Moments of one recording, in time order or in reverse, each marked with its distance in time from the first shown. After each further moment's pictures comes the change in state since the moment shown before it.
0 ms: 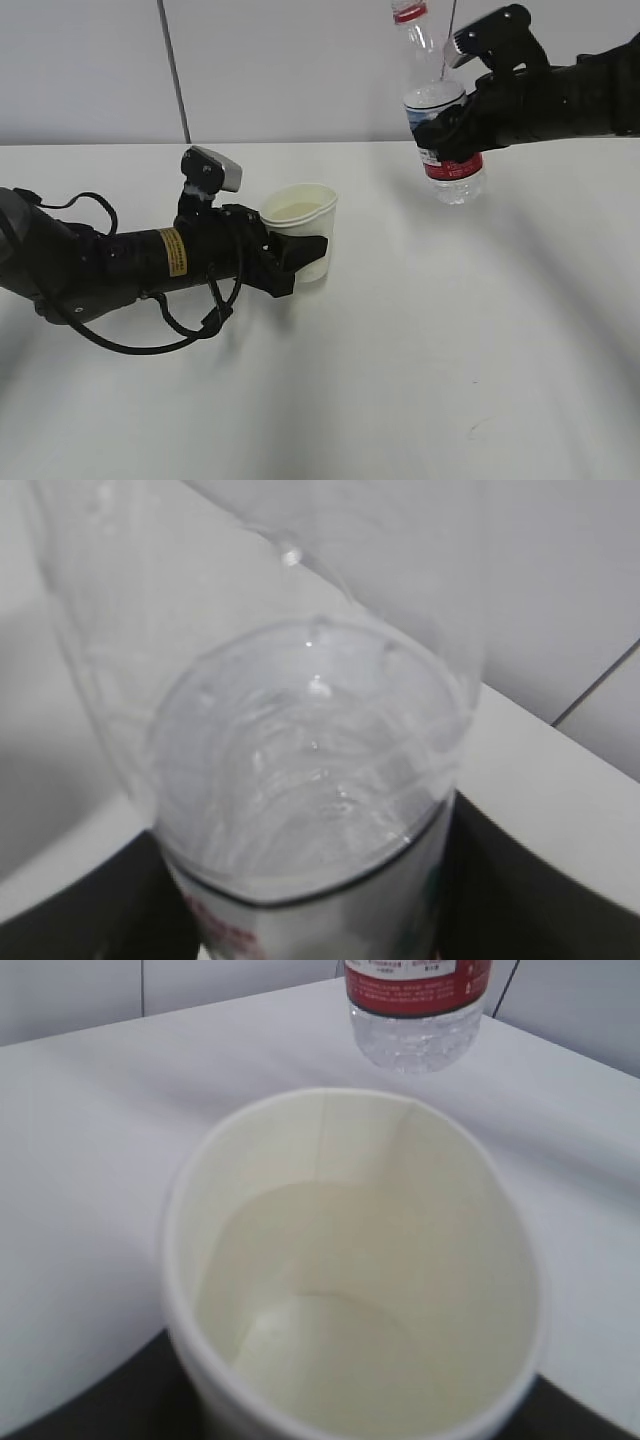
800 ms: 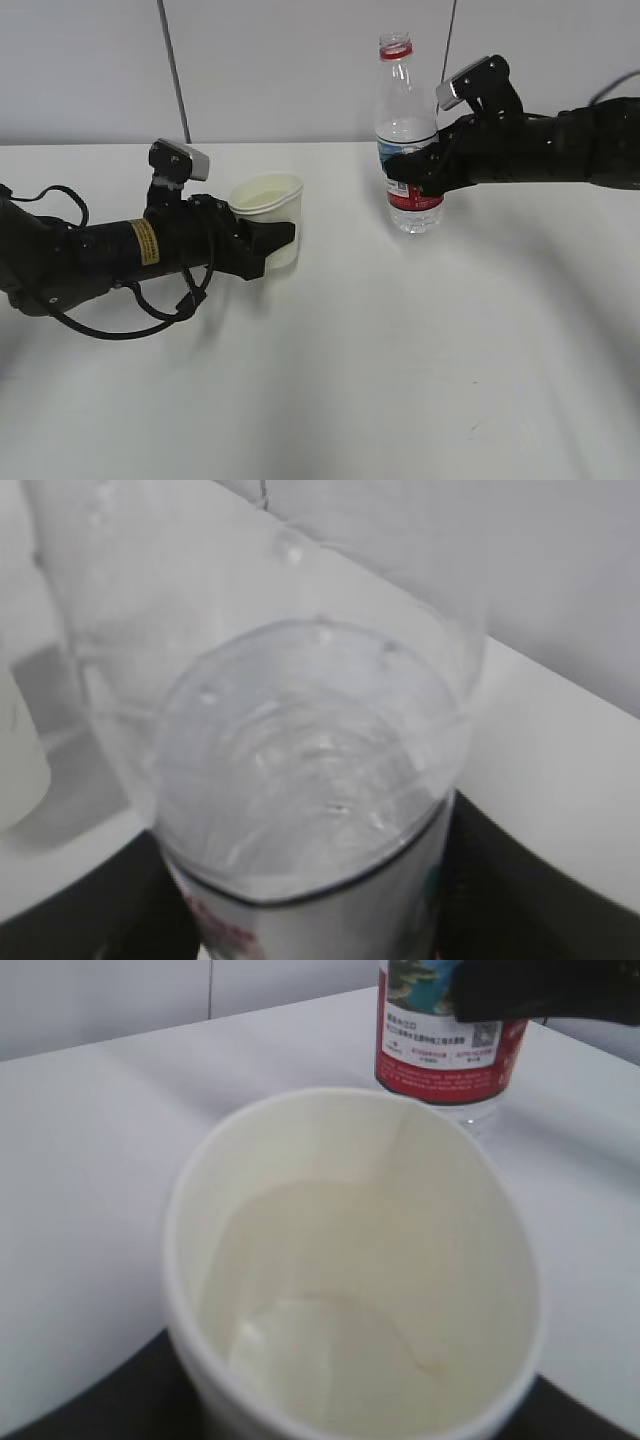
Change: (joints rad) left arm 0.078 0.000 0.000 0.008 0.002 0.000; right arm -0.067 0.157 0.000 0.273 -0.311 -0.296
